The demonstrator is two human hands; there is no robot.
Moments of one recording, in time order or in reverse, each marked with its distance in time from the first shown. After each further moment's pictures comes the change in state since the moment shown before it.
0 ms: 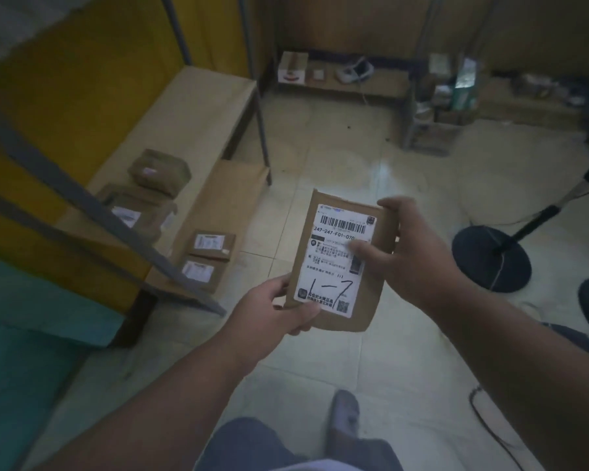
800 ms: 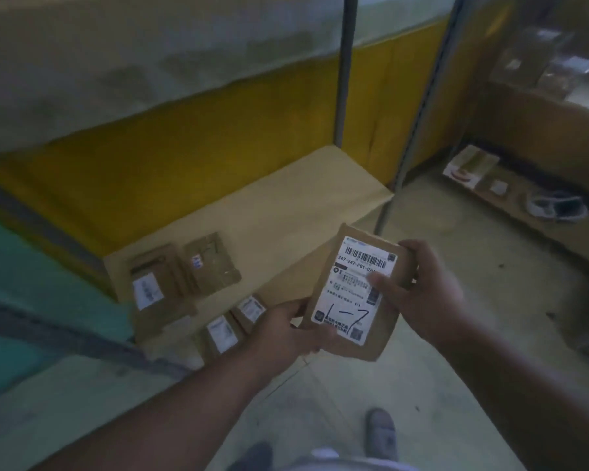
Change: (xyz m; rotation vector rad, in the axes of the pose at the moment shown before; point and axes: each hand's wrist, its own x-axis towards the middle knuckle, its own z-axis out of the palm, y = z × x) left_hand 0.345 0.145 -0.103 -0.203 0.531 -0.054; right_hand 0.486 -0.105 0.065 -0.083 -0.435 -0.310
